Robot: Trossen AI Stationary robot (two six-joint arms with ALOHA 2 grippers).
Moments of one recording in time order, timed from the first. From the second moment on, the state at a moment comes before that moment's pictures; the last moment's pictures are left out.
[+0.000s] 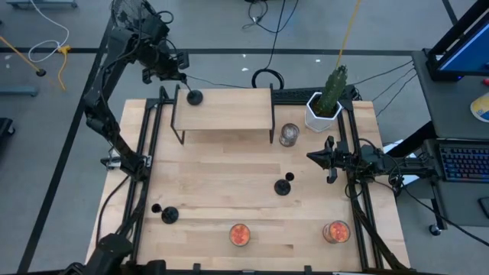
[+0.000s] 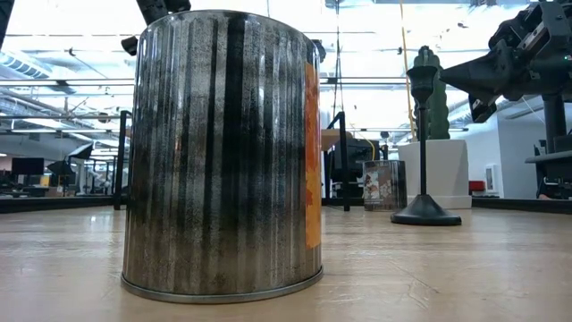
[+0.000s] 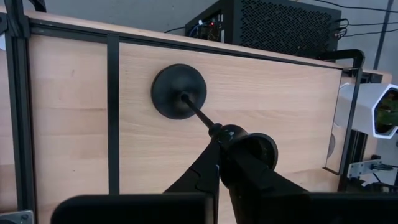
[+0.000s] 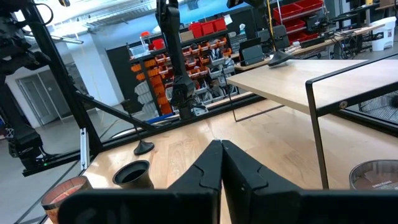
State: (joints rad) left arm 1.05 1.66 2.09 -1.57 0.26 -0.69; right arm 0.01 0.01 0.02 0.07 0.13 0.29
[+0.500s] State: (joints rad) left arm 1.05 1.66 2.09 -1.57 0.26 -0.69; right arm 0.01 0.01 0.02 0.07 0.13 0.29
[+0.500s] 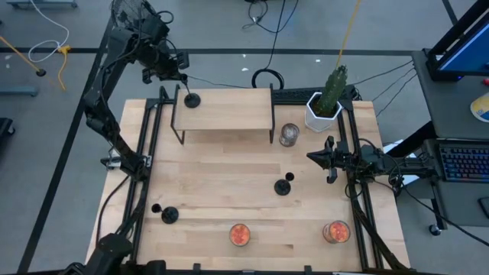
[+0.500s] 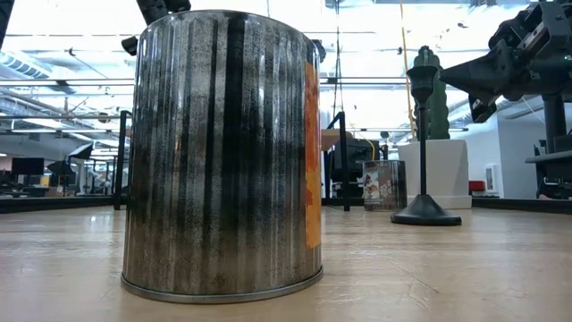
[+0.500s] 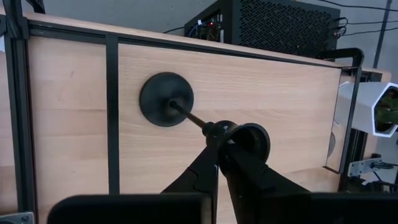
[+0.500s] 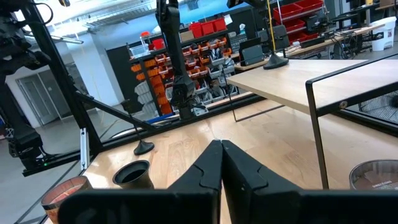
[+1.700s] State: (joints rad) left arm 1.05 1.54 2.17 -1.57 0.38 -0.65; right arm 0.01 0.01 0.02 0.07 0.13 0.29
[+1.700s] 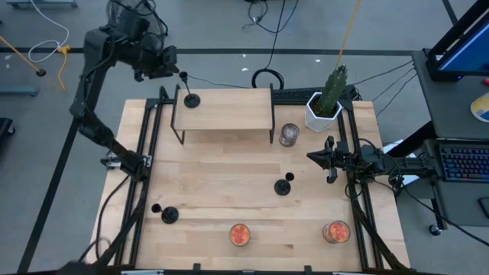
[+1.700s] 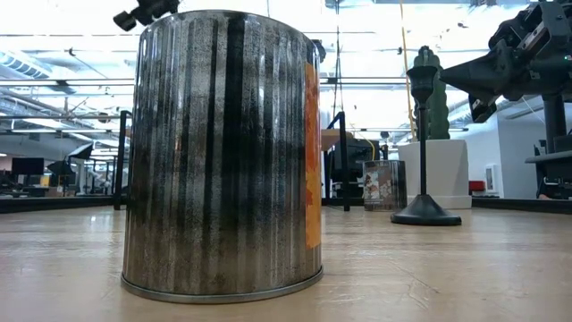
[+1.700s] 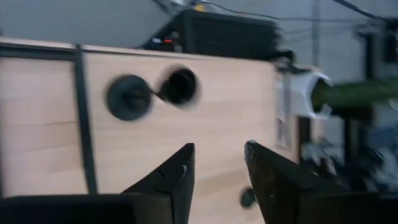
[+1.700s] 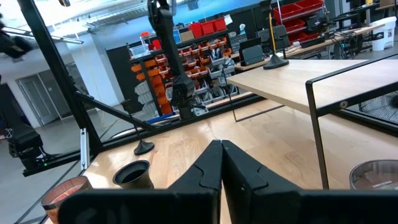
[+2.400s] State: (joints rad) left arm 0.27 1.31 2.07 -1.57 0.25 -1.11; right arm 0.01 0.01 0.02 0.07 0.13 0.29
